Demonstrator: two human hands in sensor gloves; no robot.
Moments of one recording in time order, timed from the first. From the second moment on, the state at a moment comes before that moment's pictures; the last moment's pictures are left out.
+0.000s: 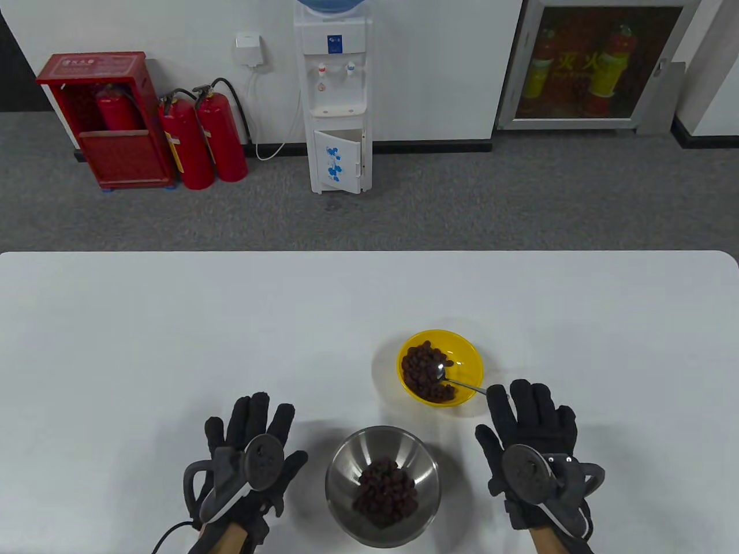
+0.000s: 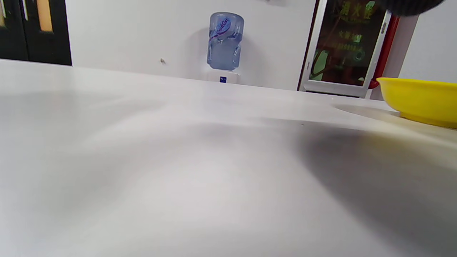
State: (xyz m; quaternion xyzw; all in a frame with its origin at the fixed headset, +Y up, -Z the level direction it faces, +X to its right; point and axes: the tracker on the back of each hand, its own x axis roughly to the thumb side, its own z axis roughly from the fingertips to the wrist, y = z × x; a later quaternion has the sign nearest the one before) left_hand -0.207 -0.740 -0.256 -0.01 -0.01 0.04 1.00; right_hand 0.199 -0.703 -0.246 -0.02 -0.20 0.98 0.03
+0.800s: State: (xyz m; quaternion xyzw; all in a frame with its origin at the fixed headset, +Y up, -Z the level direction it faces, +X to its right) left_hand -0.205 -0.752 -0.260 -0.02 0.02 -0.03 1.00; right_hand 0.200 -0.721 -0.256 -0.05 -0.07 1.00 -0.04
